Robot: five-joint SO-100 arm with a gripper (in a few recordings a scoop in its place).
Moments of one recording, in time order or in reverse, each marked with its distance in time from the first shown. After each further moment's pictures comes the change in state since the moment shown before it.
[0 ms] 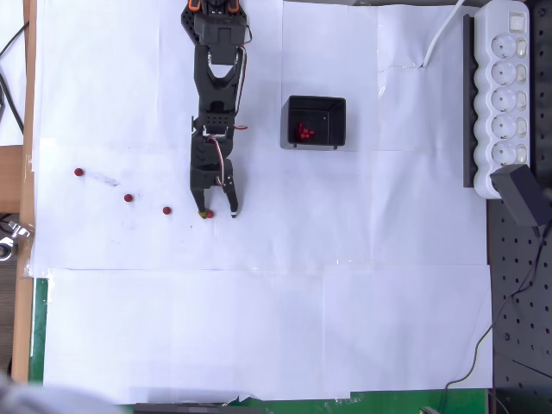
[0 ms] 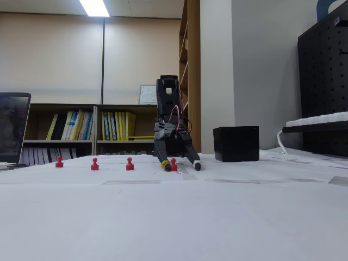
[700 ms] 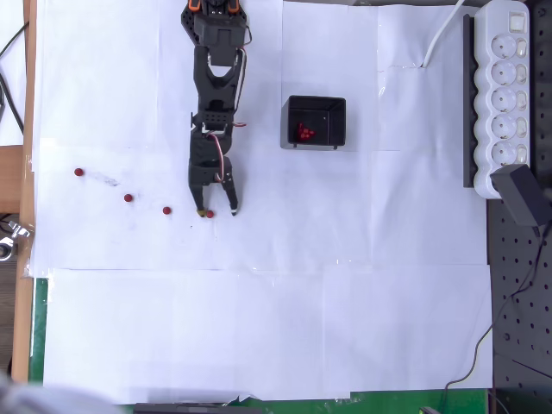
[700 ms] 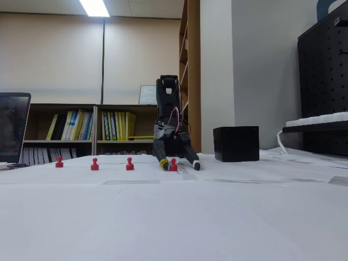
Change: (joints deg) arm -0.4 0.1 -3.0 -6.9 2.4
